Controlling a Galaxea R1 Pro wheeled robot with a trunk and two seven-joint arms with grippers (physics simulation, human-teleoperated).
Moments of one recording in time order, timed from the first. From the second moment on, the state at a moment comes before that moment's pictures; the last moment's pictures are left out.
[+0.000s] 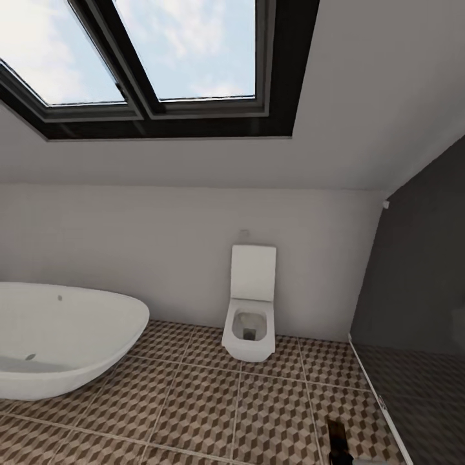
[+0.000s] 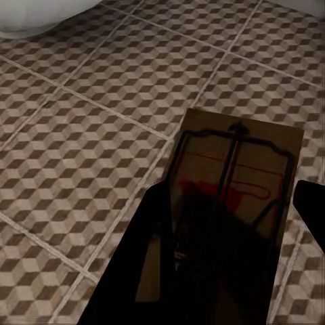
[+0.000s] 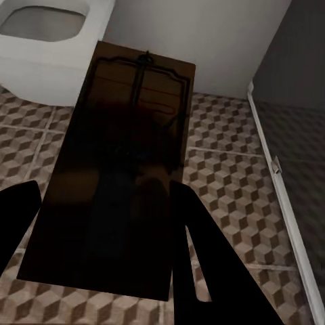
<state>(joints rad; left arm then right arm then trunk) -0.31 0.04 -0.22 0.08 0.55 -0.66 0.06 -0.37 -0.07 0.25 0.07 -0.21 -0.79 -0.14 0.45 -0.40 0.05</state>
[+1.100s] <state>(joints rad) -0.32 0.11 -0.23 -0.31 0.54 -0.32 0.12 -0.37 -0.07 0.24 0.07 -0.21 -0.70 -0.15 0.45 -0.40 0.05</state>
